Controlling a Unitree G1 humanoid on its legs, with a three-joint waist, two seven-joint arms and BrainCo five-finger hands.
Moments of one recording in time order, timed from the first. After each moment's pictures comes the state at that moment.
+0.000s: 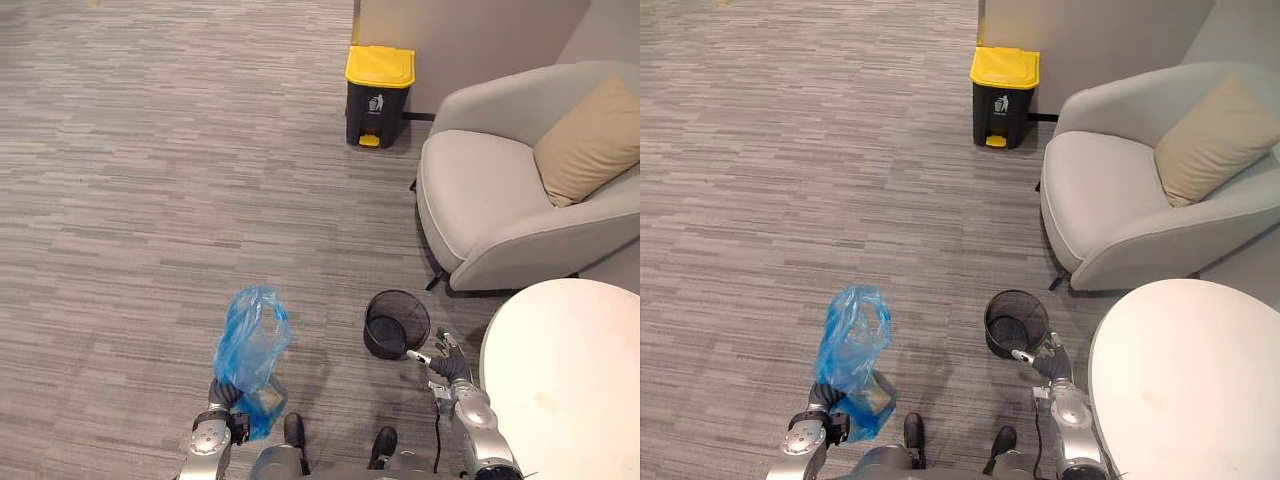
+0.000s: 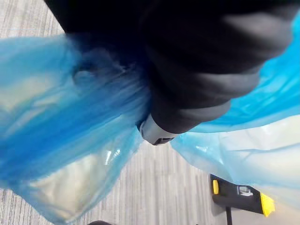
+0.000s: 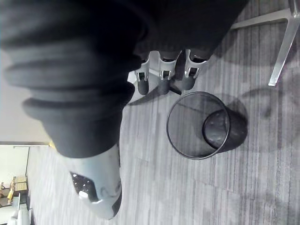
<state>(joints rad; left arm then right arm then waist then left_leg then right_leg) 0.18 0.11 0.09 0.51 0.04 -0.08 0.09 0.05 -0.05 -0.12 0.53 -0.01 -0.07 -0.08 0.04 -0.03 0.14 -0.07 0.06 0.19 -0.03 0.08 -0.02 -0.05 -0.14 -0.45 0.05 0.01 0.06</state>
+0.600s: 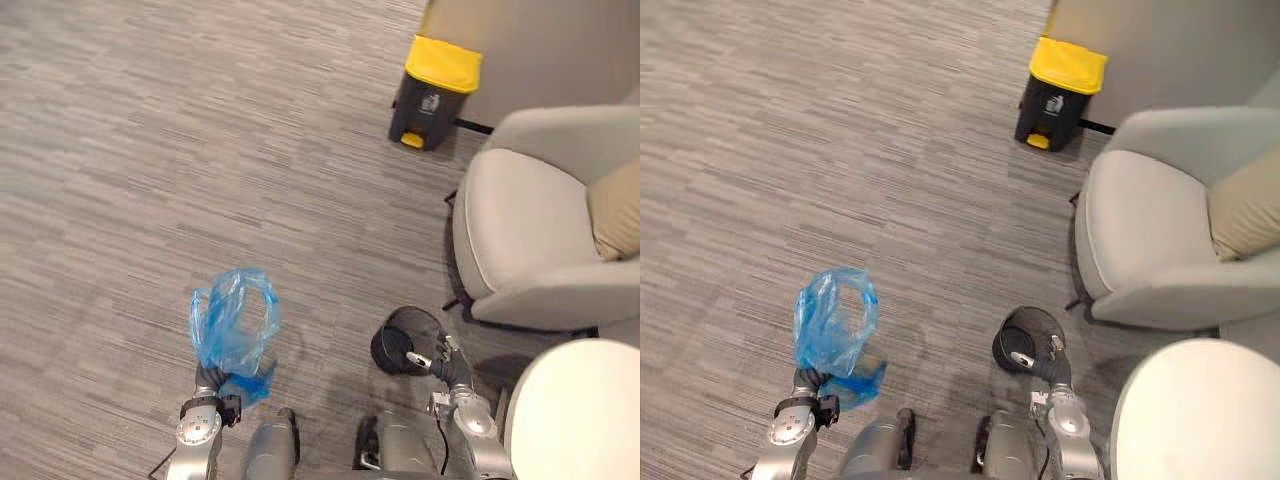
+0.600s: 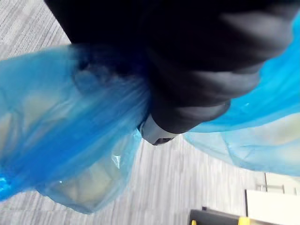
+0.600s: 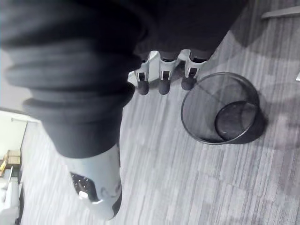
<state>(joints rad) 0.18 0.11 0.09 0.33 0.03 -0.06 0.11 0.12 -0.01 -0.12 0.41 0.00 -0.06 -0.09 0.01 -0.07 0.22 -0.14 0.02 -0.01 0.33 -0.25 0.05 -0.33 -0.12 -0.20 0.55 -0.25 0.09</state>
